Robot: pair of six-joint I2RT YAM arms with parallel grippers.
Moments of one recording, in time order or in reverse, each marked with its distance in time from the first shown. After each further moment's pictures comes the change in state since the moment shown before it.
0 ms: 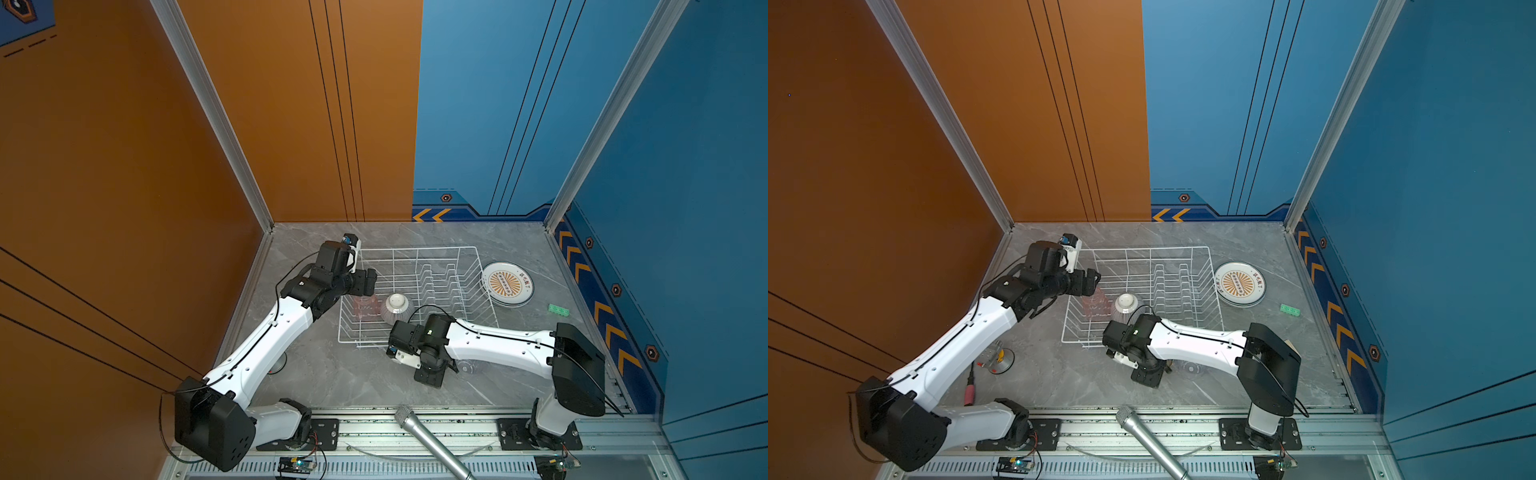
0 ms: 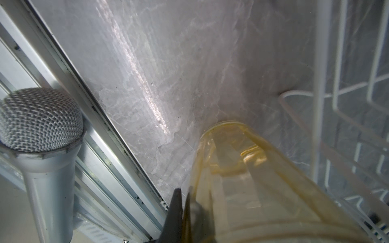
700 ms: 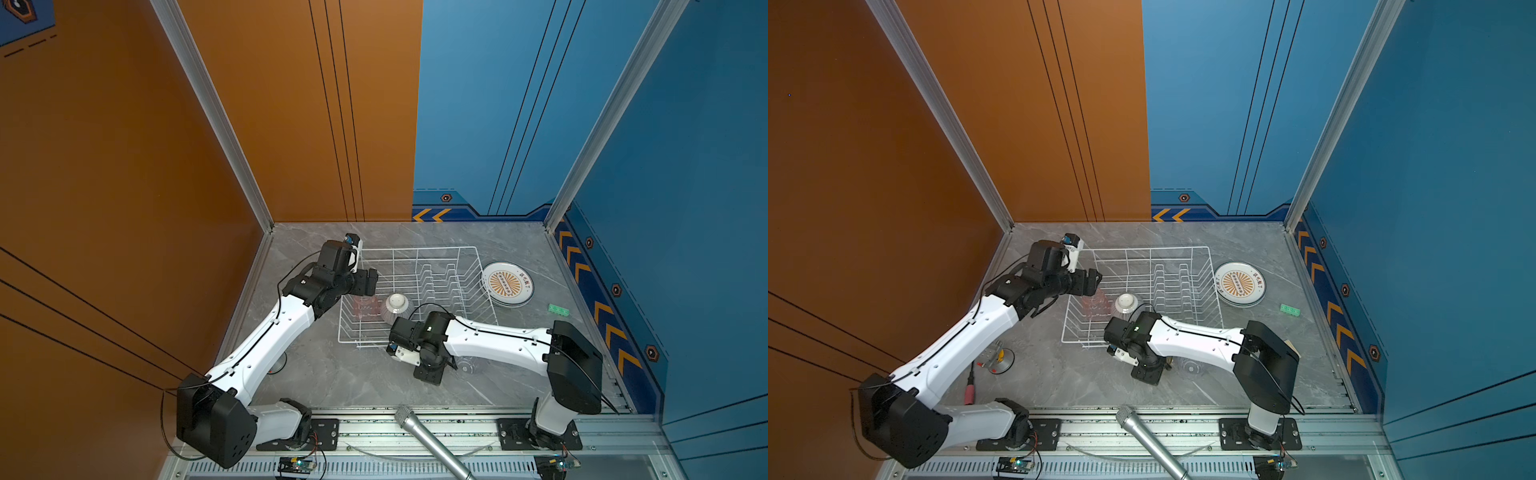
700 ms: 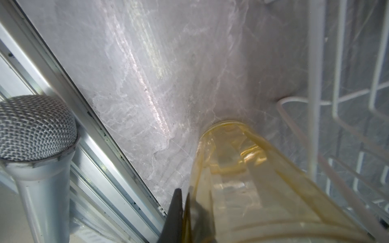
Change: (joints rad) left arm -0.006 0.012 0.012 -0.008 0.000 0.003; right arm -0.025 0.012 -0.001 0.018 -0.018 -0.019
